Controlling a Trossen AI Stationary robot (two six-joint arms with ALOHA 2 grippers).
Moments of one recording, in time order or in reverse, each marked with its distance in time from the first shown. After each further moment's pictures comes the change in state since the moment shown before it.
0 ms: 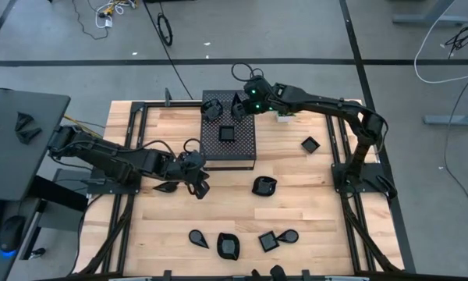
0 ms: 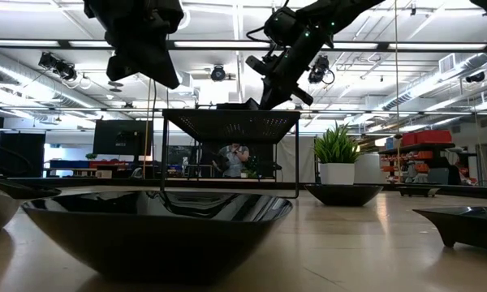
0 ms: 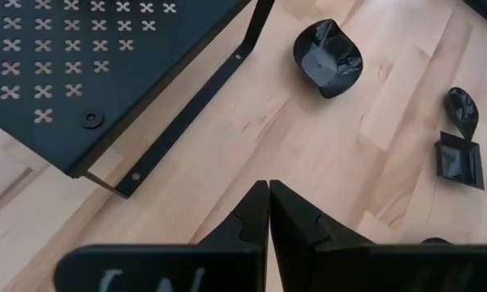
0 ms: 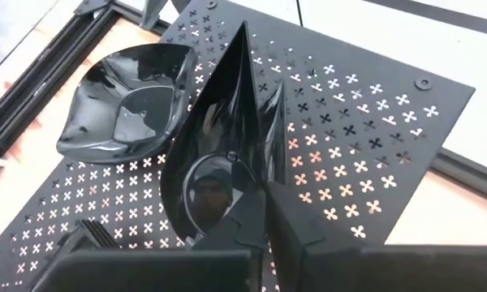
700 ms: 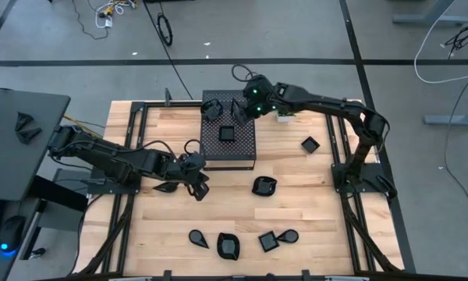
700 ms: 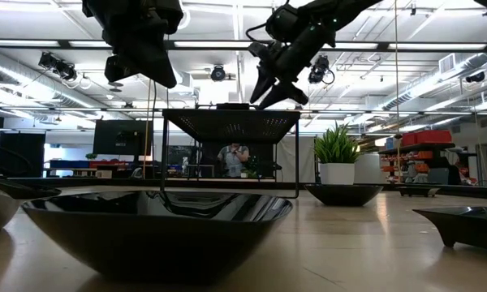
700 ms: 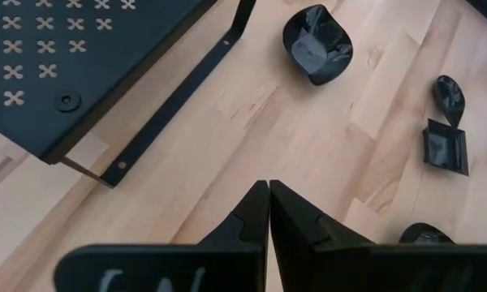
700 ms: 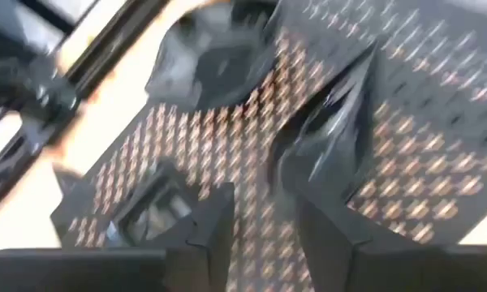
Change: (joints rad) left arm -0.003 0.000 0.000 -0.002 0.045 -0.009; right arm 0.001 -0.019 0.000 -0.024 -0.238 -0.052
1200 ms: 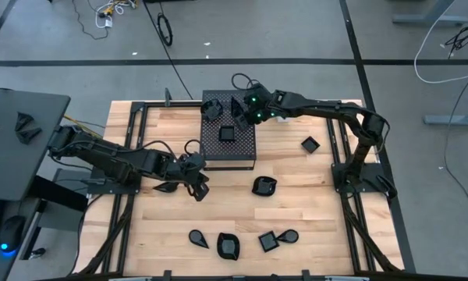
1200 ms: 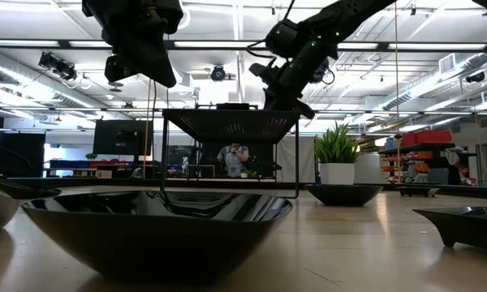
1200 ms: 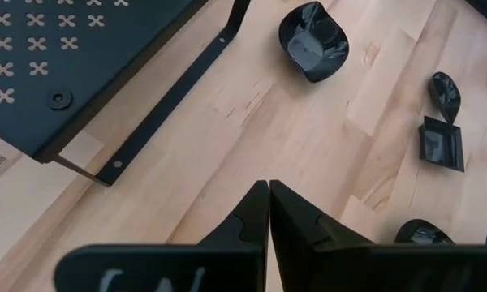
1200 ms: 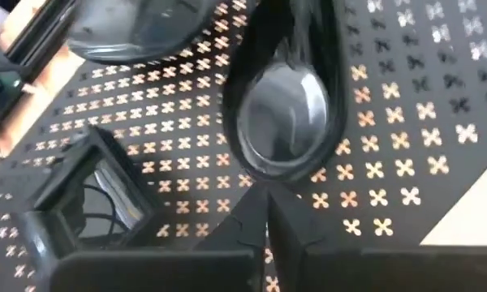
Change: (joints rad) left arm -0.001 0.000 0.000 0.003 0.011 0.004; right arm 0.015 0.009 -0.112 0.058 0.069 0.025
